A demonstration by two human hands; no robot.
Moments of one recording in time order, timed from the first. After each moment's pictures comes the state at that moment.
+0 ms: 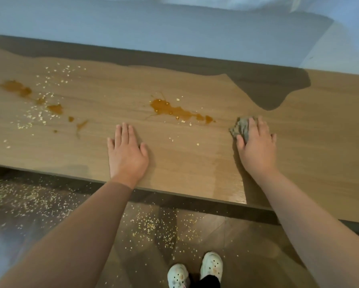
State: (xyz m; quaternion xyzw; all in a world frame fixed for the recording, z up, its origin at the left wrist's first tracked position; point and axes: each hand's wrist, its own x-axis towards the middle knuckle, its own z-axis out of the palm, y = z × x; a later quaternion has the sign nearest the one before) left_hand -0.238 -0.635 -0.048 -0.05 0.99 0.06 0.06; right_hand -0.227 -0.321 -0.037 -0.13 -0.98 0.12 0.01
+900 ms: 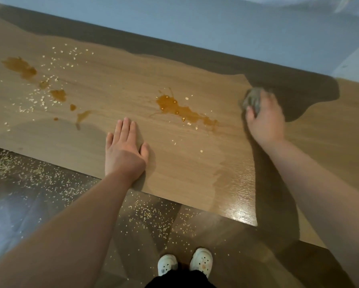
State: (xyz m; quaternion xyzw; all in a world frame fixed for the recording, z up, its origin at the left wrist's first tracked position) left_hand -0.237 -0.632 -0.041 -0.09 0.99 0.10 0.06; right_hand -0.340 -0.298 -0.040 -0.08 -0.98 0.17 0.04
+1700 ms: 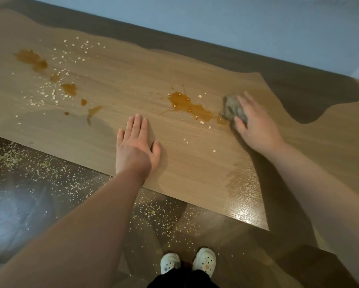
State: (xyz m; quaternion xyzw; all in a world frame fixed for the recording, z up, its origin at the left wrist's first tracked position) left_hand -0.236 -0.631 -0.042 -0.09 0.99 0.10 0.04; right_hand -0.325 -0.342 -0.033 0.09 -0.98 0.16 -0.03
